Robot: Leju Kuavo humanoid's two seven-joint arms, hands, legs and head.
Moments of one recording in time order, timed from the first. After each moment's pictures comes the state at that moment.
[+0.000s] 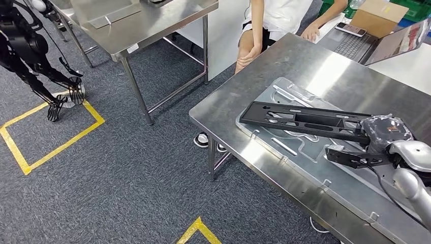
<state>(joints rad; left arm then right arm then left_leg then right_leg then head) -0.10 -0.17 1.23 -0.23 -0.99 -0.02 -0.28 -0.51 -0.77 0.21 -1.42 1.08 0.41 0.03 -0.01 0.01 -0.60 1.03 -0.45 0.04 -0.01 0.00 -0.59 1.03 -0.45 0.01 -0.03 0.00</state>
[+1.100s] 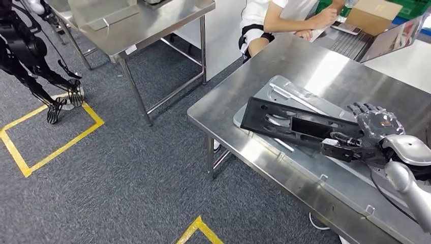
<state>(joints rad) -0.11 -0.17 1.25 -0.23 -0.95 -0.03 -0.28 -0.56 -0.72 0.22 -1.37 1.10 0.41 0.01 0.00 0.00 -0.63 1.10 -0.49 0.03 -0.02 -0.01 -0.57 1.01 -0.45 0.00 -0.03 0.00</state>
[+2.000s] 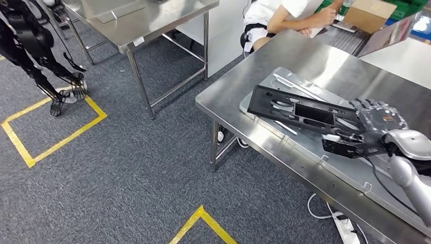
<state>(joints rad) -0.11 -0.17 1.26 -0.23 -0.94 -0.04 -0.26 -0.62 -0.73 0.25 -1.34 1.10 0.41 -0.01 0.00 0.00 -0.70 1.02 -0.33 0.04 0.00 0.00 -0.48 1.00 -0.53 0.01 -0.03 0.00</state>
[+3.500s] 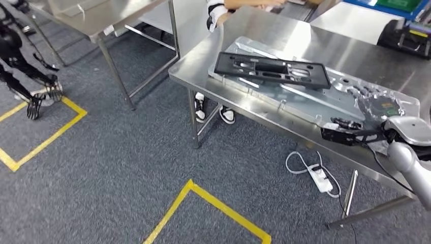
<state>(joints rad) -0.11 -0.16 1.29 -0.23 -0.92 -0.04 -0.23 -0.74 -0.74 0.35 -1.27 1.05 0.38 -0.02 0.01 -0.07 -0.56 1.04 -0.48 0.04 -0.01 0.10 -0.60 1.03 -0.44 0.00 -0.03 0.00</state>
